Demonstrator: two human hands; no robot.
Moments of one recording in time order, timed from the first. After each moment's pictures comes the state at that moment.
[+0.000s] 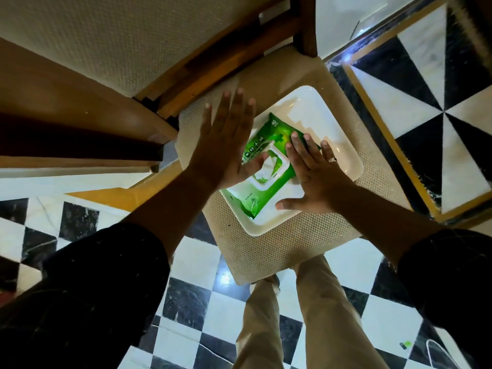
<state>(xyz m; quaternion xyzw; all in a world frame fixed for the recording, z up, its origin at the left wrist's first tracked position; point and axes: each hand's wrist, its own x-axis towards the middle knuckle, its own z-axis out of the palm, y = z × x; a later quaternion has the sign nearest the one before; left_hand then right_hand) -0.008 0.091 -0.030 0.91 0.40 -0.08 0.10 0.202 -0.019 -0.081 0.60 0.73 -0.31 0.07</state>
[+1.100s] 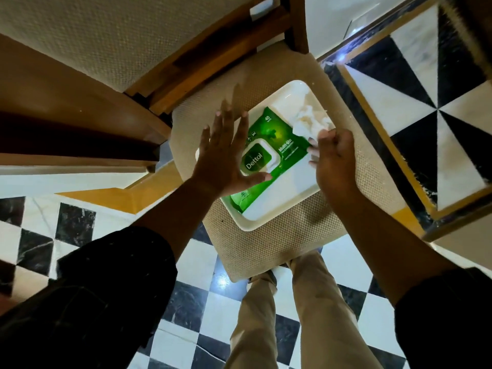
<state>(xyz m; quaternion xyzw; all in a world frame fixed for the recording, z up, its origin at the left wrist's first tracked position) -0.003 0.060 -0.049 0.85 0.47 -0.14 0.17 0.196 -0.017 -0.043 0.74 0.15 -0.47 -0.47</state>
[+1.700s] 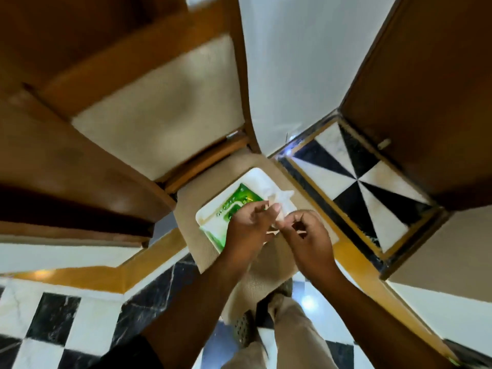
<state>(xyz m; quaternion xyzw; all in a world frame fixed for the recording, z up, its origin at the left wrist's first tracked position) 0.074 -0.051 0.176 0.43 0.56 0.21 0.68 0.183 -0.123 0.151 0.73 0.34 -0.36 -0.47</state>
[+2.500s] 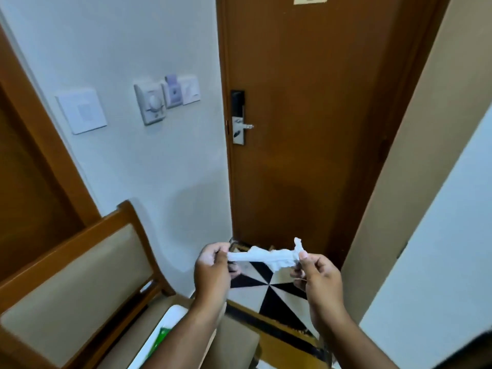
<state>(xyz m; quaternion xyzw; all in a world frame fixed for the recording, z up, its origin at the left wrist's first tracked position) 0.163 -0.141 0.369 0.56 0.39 0.34 0.65 0.262 -0.304 0.362 0.66 0.07 -0.15 -0.73</state>
